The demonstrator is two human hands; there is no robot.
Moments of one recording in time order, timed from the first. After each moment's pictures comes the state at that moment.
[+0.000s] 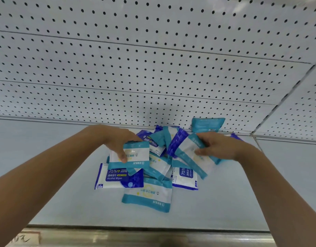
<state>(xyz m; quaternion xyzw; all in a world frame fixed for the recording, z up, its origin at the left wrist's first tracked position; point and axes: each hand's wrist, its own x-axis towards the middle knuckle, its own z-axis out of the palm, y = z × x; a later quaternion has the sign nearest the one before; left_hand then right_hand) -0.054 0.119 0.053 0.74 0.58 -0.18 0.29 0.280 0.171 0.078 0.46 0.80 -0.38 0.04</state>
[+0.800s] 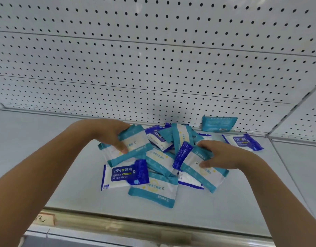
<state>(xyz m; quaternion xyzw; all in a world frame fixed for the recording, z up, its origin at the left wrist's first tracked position) -0.074 0.077 0.079 0.66 0.68 -0.09 0.30 0.275 0.155 0.065 0.45 0.83 -0.28 0.16</state>
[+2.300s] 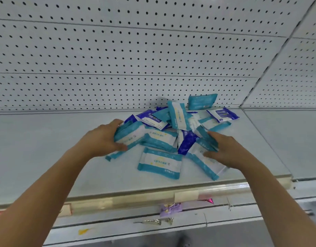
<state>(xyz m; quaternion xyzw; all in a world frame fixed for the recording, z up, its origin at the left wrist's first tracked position) -0.077 -0.005 0.044 0.65 0.73 0.07 0.20 0.289 0.041 0.050 0.62 0.76 -0.21 0.00</state>
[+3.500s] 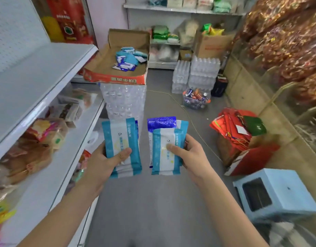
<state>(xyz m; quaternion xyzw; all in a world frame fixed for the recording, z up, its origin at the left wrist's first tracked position) 0.767 -0.269 0.004 0.66 0.24 0.10 0.70 0.868 -0.496 0.011 0.67 0.04 -0.22 -0.71</state>
